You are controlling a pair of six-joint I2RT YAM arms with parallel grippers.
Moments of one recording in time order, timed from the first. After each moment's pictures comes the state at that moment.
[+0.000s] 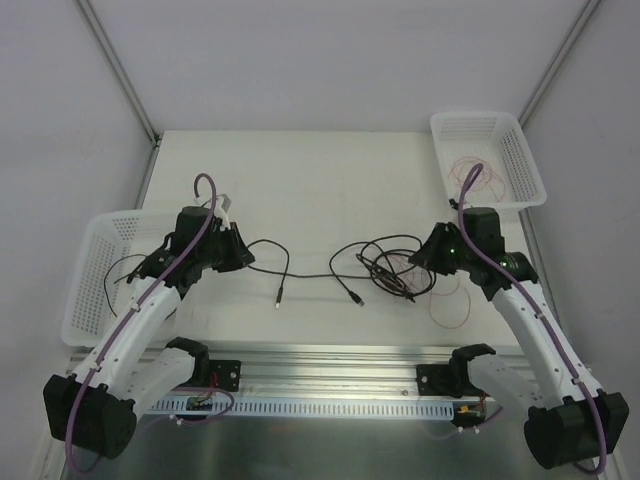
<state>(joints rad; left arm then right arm) -0.28 0.92 0.79 -0.60 0.19 -0.47 0.20 0.90 0.87 -0.71 -0.29 0.52</state>
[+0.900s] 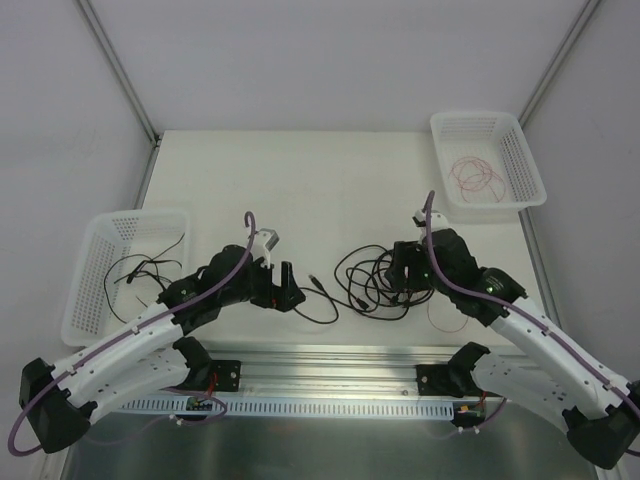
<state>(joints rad) -0.76 0.77 0.60 -0.44 0.12 -0.53 0.71 0.85 0.82 -0.71 0.15 0.47</state>
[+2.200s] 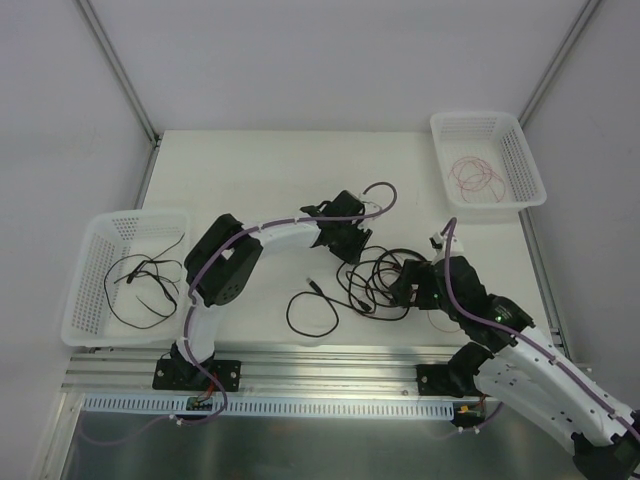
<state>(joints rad) -0.80 2.06 1.44 -0.36 0.20 -0.16 0.71 0.60 0.58 -0.66 0.19 0.59</state>
